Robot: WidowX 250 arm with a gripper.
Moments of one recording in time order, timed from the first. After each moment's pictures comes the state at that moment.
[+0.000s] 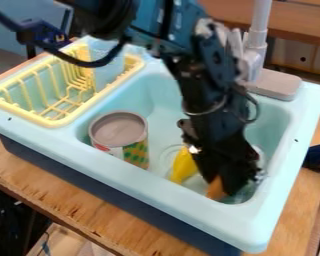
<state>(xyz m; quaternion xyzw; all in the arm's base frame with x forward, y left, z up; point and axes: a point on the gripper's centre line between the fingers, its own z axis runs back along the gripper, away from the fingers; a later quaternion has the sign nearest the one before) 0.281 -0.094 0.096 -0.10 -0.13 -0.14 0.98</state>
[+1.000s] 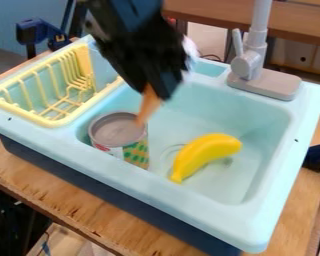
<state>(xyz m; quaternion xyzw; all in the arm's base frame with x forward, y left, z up) 0.252 -0.024 0.205 -0.06 -0.25 -0.01 0.97</state>
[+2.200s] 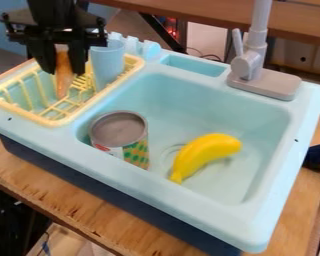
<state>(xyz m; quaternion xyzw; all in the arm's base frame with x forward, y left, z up) 0.255 0.096 0.185 0.08 -0.18 0.27 0.94</state>
